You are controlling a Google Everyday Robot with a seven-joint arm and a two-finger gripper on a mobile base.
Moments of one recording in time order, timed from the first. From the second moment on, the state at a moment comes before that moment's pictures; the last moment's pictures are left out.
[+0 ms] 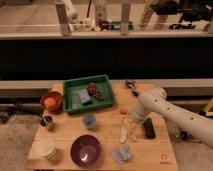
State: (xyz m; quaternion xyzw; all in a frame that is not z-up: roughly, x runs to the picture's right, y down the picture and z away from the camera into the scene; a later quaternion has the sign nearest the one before) arm 0.146 0.187 0.816 -0.31 -0.16 -0.02 0.94
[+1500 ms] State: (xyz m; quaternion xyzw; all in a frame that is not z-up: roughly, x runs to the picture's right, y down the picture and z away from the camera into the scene) arm 0.150 0.167 0.808 -0.31 -0.16 -0.02 0.94
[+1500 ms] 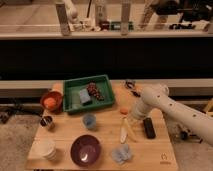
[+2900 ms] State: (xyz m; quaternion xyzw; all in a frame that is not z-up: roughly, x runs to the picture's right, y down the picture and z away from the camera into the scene) arm 0.152 0.166 0.821 -0.31 -0.17 -0.03 0.94
